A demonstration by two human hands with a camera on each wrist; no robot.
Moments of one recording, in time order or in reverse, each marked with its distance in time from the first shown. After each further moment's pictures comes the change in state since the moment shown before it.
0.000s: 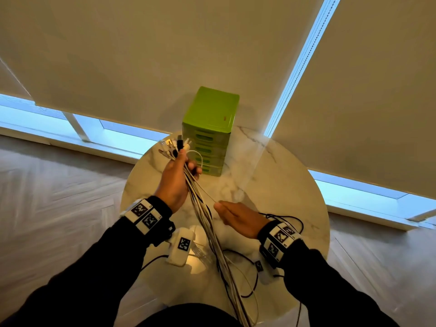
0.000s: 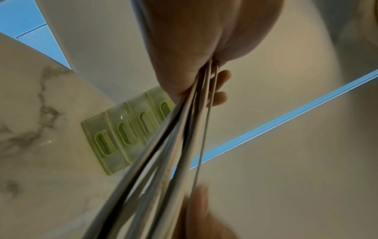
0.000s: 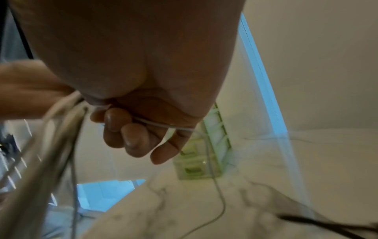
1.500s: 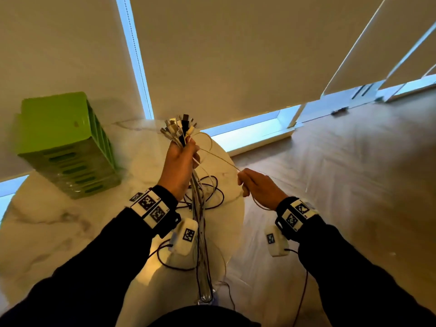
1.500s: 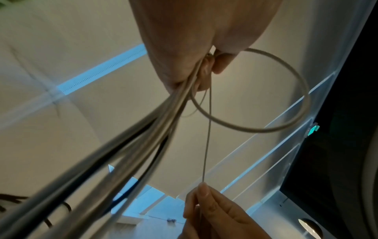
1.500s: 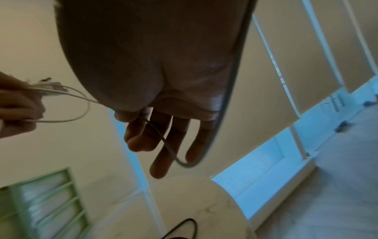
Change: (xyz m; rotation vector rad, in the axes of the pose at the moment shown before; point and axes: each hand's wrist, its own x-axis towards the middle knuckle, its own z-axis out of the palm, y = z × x) left_hand -0.069 -0.107 0.190 0.400 -0.579 -0.019; right_hand -0.237 0.084 -0.044 0.114 0.780 0.593
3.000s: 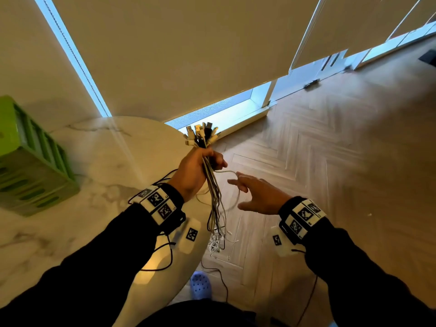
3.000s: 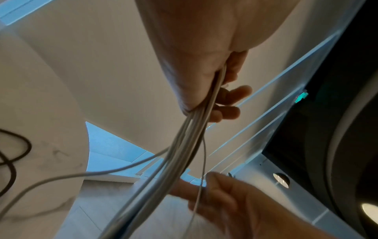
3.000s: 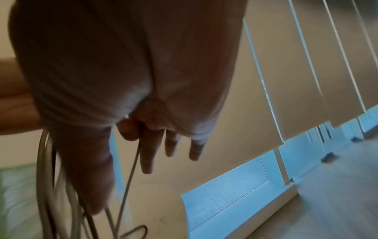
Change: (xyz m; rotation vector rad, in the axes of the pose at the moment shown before) left_hand -0.027 -0.046 0.107 -0.140 -0.530 -0.266; right_hand -0.072 0.060 -0.050 -0.189 -0.212 0.046
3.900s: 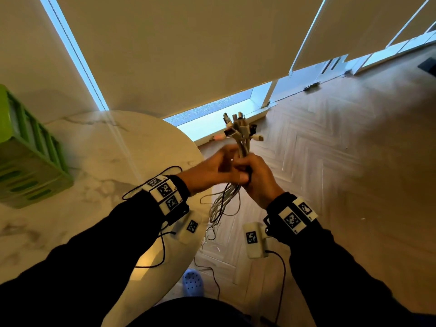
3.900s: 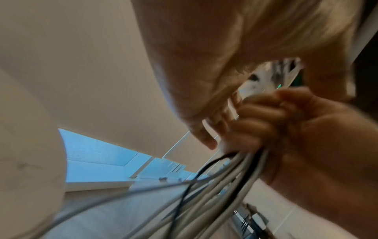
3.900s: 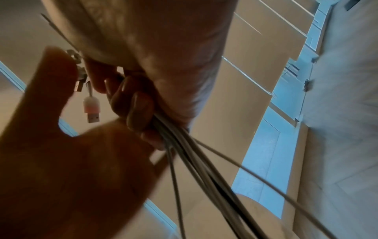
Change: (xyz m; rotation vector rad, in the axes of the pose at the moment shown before) left_hand 0.008 0.002 0.016 0.362 -0.480 -0.033; right_hand -0.006 -0.073 -0.025 1.066 0.366 0.013
